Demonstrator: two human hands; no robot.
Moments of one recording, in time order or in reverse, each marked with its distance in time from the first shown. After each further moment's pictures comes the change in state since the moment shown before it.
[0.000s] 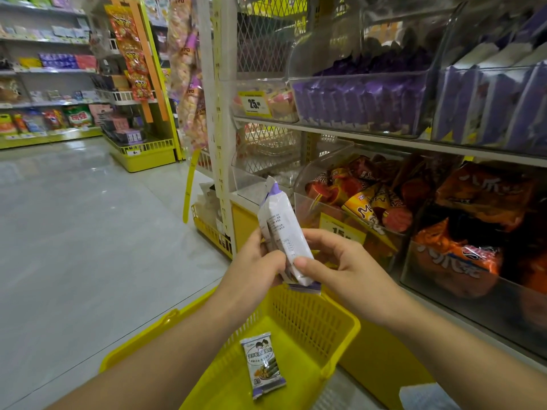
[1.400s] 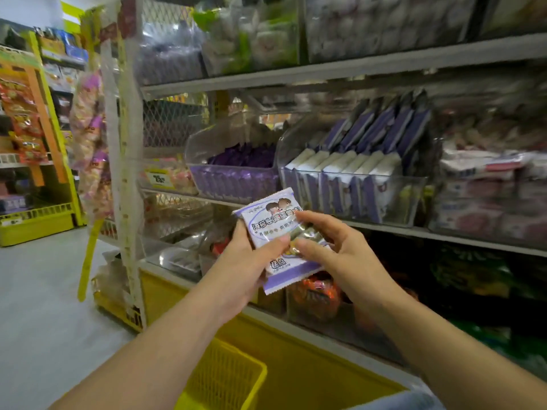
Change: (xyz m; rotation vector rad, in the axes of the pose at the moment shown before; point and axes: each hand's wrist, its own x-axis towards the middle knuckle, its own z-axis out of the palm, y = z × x) left_hand -0.012 0.114 0.132 -0.240 -0.347 0.226; right_hand -0.079 -0.100 -0.121 -0.116 0.448 -0.096
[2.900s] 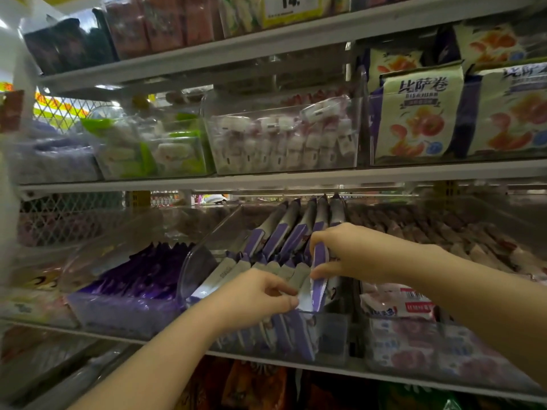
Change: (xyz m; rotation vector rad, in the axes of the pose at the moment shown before) left_hand 0.187 0.056 0.092 1.004 -0.476 0.076; right_hand 0.143 -0.075 -0.191 -1.463 -0.202 -0.042
